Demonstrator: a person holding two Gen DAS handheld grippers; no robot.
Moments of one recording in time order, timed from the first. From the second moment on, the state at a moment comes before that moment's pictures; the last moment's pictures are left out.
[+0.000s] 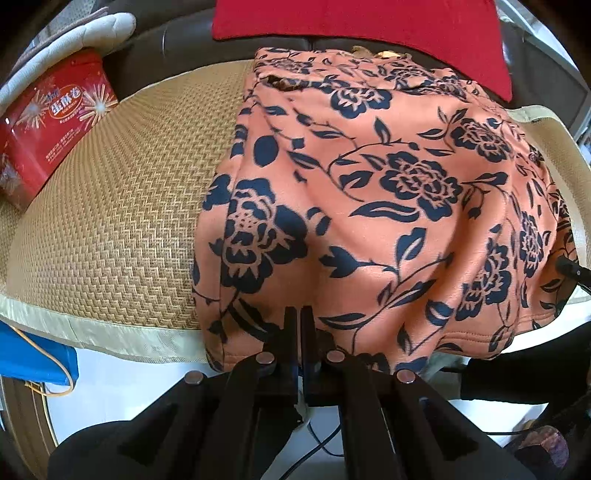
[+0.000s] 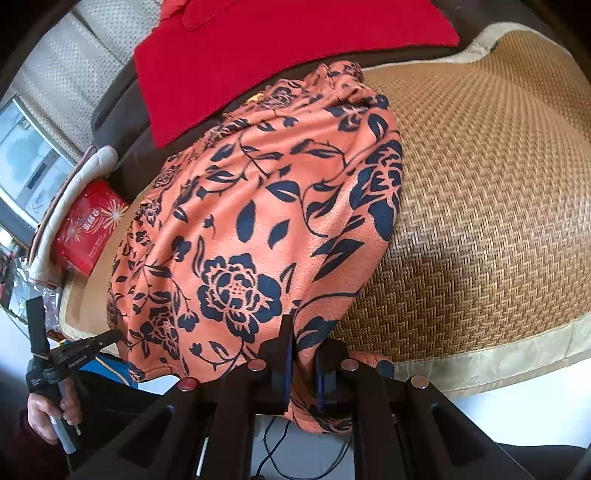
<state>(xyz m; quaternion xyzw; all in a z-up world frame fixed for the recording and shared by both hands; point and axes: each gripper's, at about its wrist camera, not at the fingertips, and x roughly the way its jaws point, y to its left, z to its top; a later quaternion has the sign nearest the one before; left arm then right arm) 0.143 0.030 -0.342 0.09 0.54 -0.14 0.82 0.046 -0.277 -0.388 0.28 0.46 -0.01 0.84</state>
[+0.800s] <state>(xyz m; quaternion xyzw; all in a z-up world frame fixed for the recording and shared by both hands) 0.140 0.114 -0.373 -0.06 0.57 -0.14 0.80 0.040 -0.311 -0.407 0.36 0.48 -0.01 0.80</state>
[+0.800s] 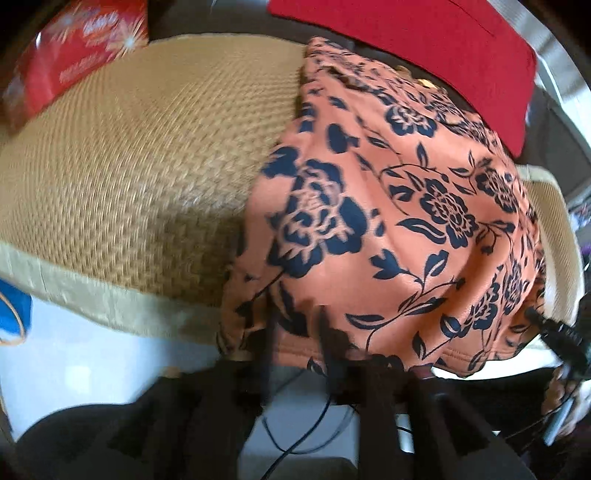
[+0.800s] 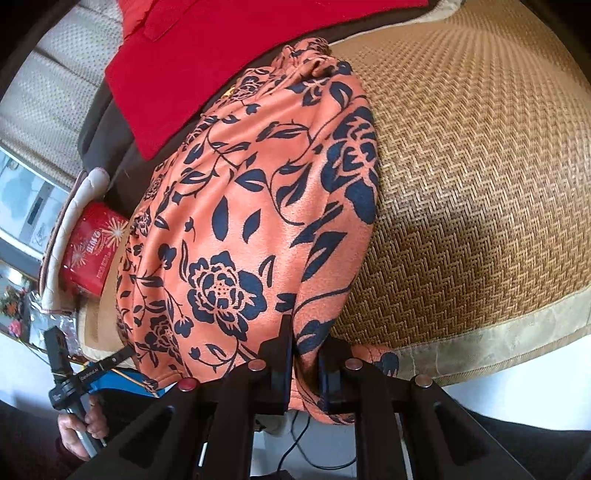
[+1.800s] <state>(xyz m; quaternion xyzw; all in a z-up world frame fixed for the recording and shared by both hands) 0.152 0.100 -0.420 -0.09 0.60 -0.18 0.77 0.021 -0.347 -0.443 0.40 0.51 -0.04 0.76</state>
